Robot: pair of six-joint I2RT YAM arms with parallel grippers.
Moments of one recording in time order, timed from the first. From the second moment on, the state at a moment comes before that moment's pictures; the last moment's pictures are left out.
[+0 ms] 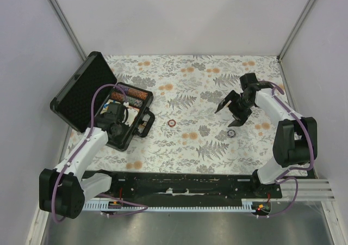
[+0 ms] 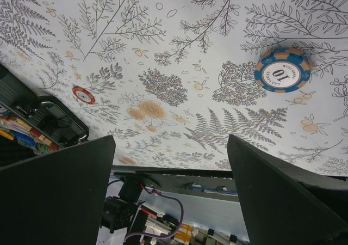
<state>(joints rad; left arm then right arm) -0.22 1.10 0.73 -0.82 -0.14 0.32 0.12 1.62 1.19 -0.89 -0.32 0.88</state>
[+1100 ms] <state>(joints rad) -0.22 1.03 0.73 -0.81 -0.17 0.28 0.09 1.62 1.19 -0.89 -0.32 0.88</state>
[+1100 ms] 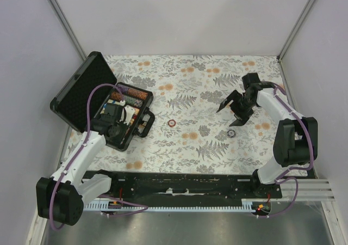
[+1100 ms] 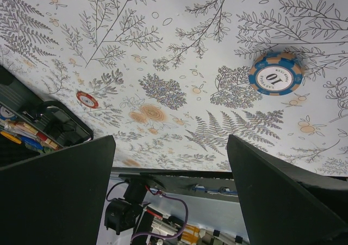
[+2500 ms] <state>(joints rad) -0.22 1.11 0.74 -0.78 -0.20 0.31 0.08 1.63 1.19 -0.89 -0.34 0.88</state>
